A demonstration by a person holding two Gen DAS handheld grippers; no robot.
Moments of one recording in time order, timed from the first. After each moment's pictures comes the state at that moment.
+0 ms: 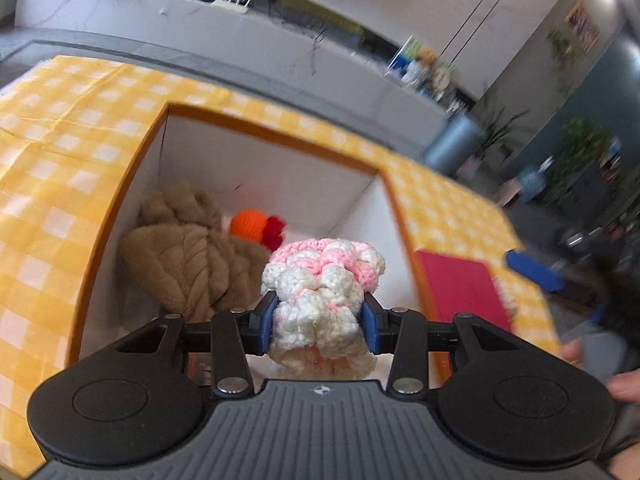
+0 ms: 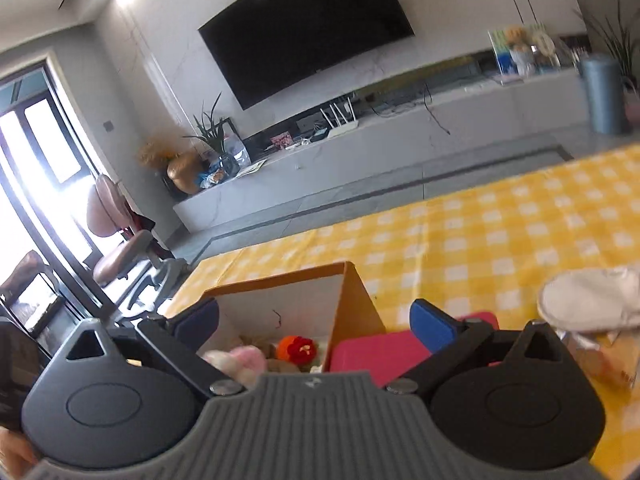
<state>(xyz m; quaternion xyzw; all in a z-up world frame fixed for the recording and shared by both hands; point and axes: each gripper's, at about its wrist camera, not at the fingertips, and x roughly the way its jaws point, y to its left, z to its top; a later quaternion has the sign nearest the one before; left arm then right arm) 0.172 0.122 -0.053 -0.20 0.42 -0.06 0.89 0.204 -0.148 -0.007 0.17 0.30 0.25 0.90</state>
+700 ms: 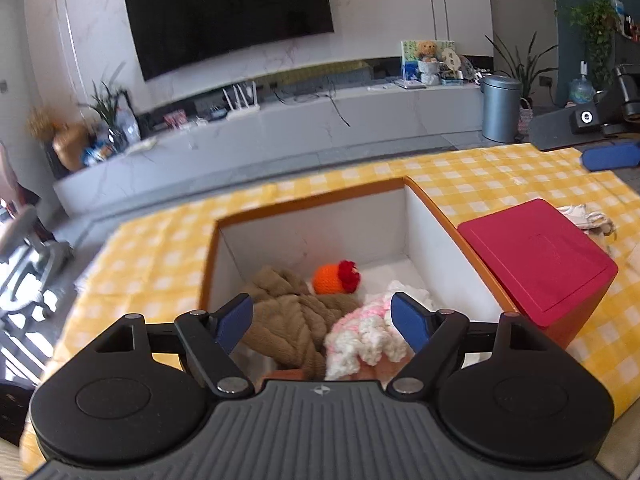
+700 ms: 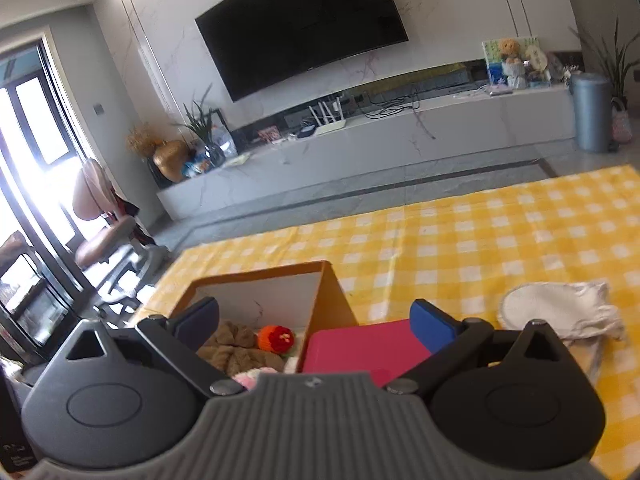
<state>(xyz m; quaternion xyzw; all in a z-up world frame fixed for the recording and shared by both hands) 0.114 0.059 -0.013 0.09 0.32 0.04 0.94 0.183 -0.158 0.017 0.11 0.30 0.22 0.92</state>
